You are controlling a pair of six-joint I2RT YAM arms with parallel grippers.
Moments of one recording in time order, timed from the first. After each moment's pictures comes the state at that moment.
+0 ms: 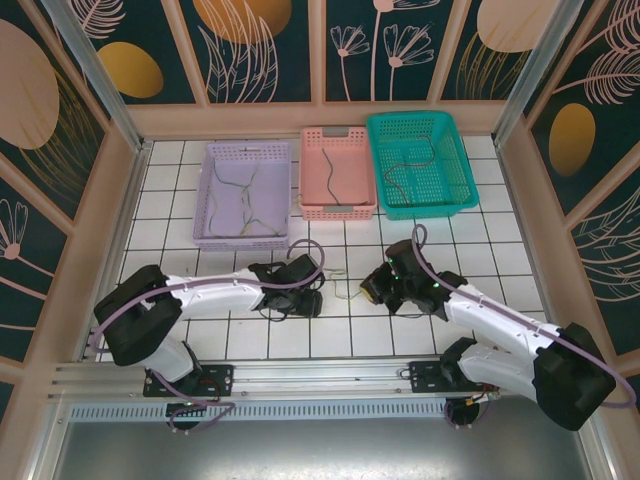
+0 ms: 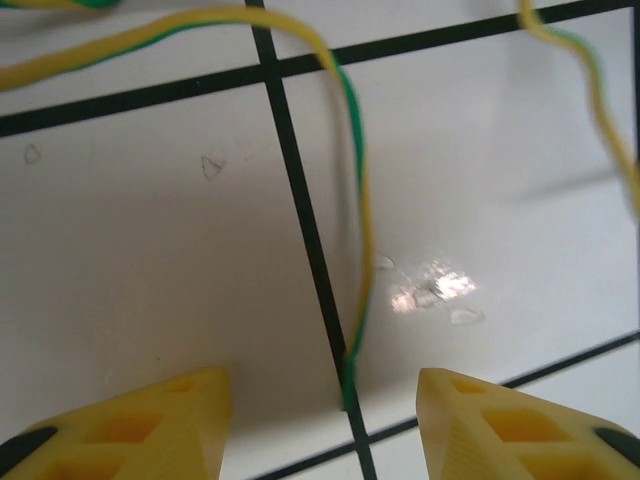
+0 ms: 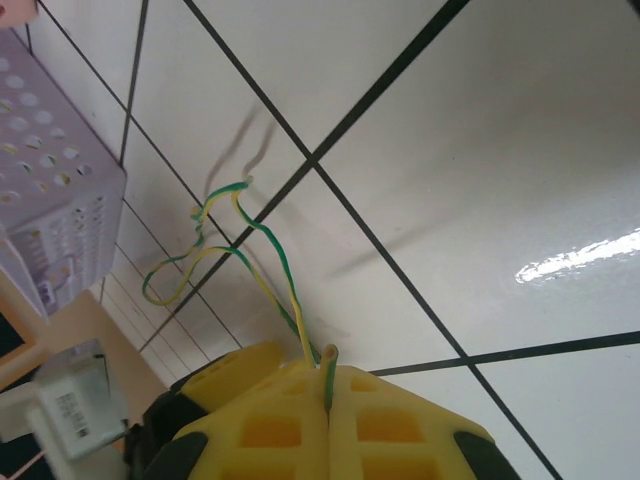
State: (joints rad) left arm -0.99 1.58 0.81 -0.43 -0.01 -0.82; right arm 0.66 1.04 0.50 -0.34 -0.29 1.51
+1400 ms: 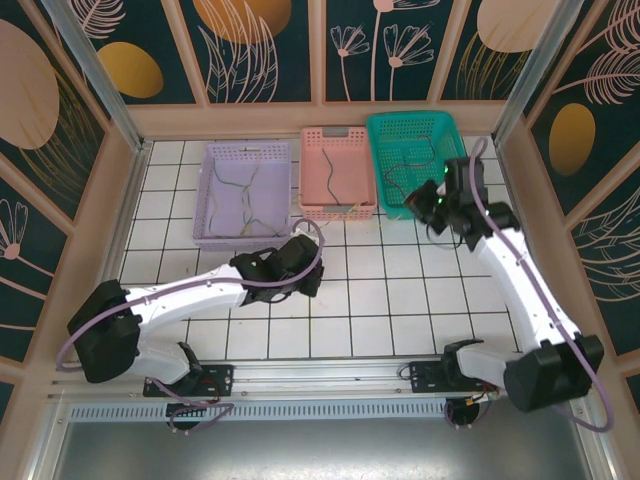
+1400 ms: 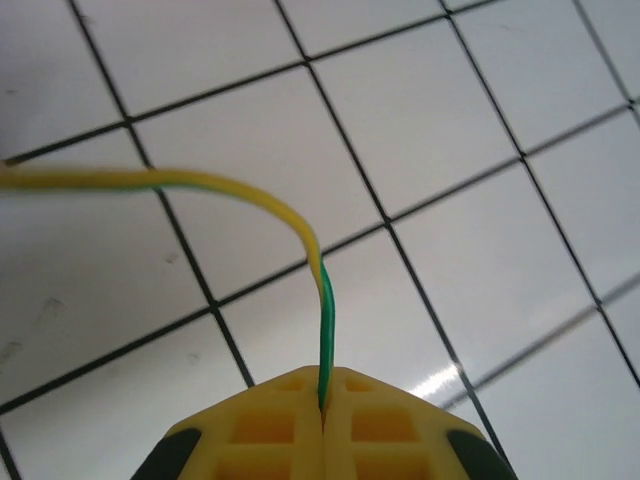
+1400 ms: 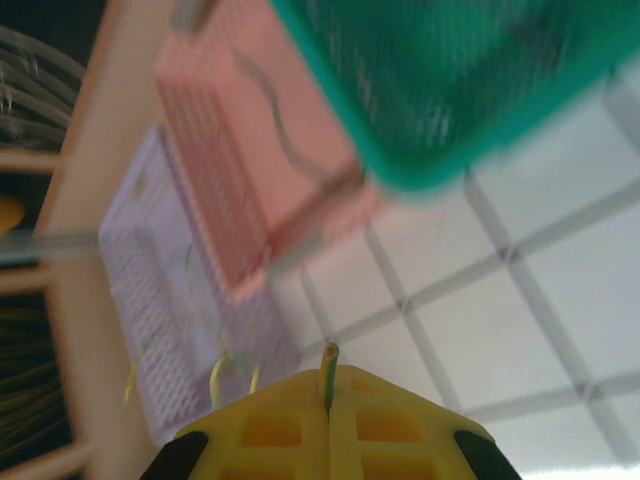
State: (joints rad) left arm -0.99 1.39 0.89 -0.41 -0.09 -0.57; right arm 0.22 1.22 1.21 -0.72 -0.18 0.88
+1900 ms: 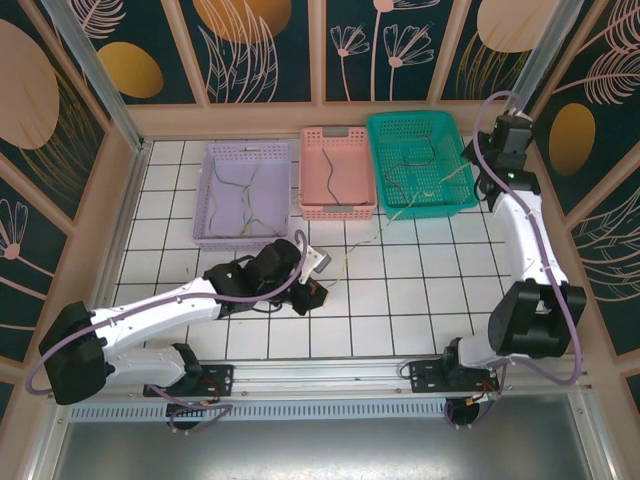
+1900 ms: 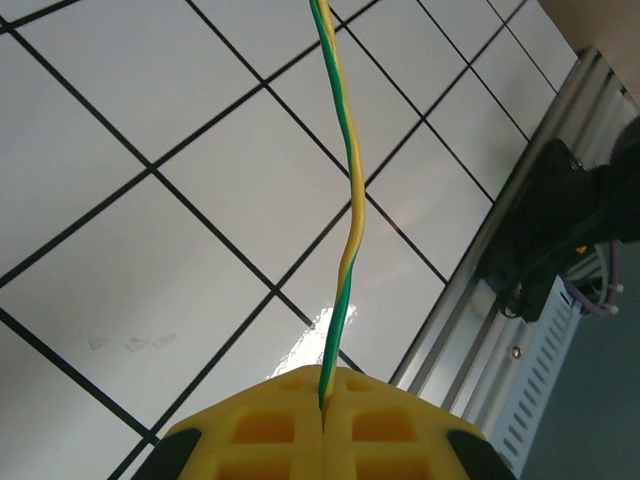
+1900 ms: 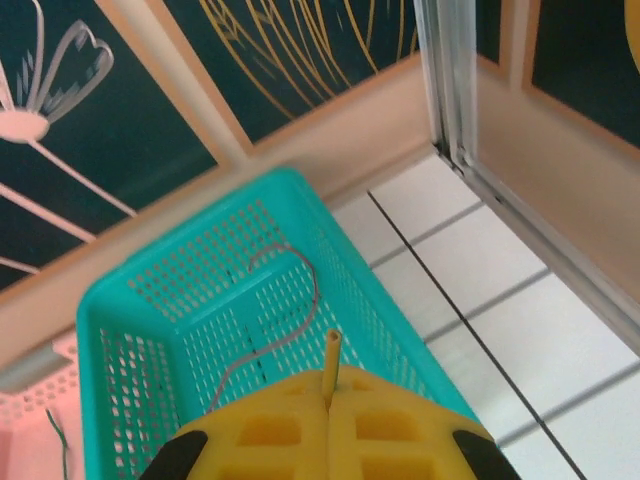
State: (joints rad) left arm -0.99 1.21 0.79 -0.33 0.29 -0.43; right arm -0.09 1.47 1.34 -0.31 0.09 0.40
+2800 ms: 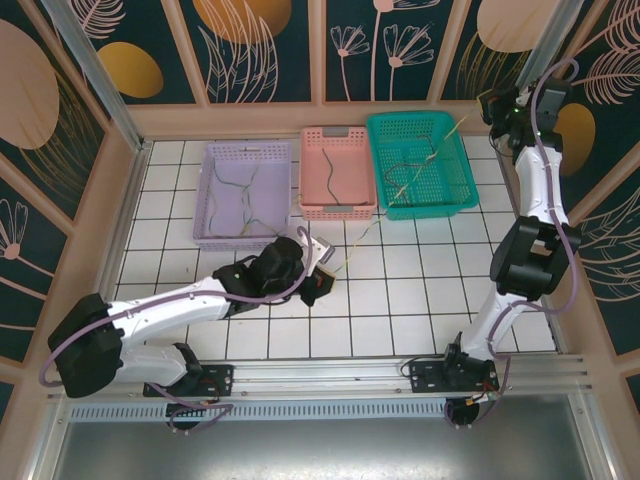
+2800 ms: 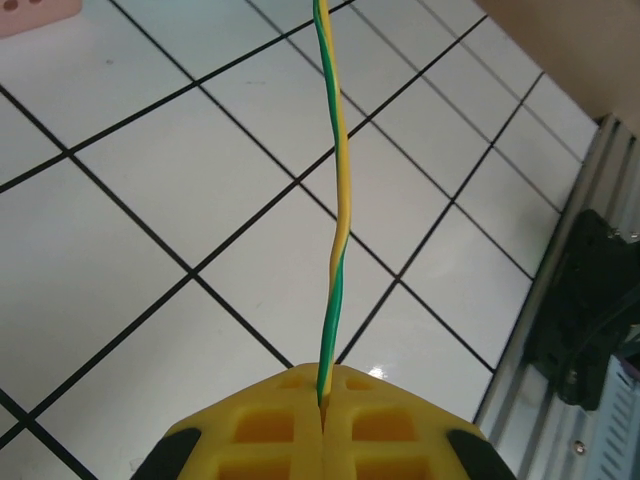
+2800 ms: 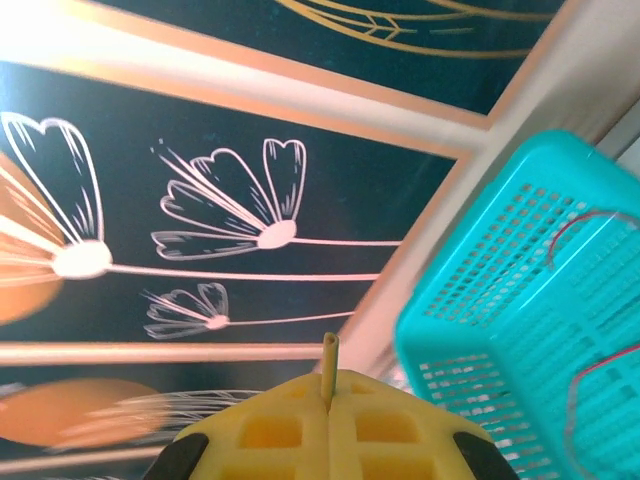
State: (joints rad) left arm -0.97 1.31 0.74 -0.09 0.21 -0.40; right arm -0.27 1.89 1.81 -0.24 -0.55 1.12
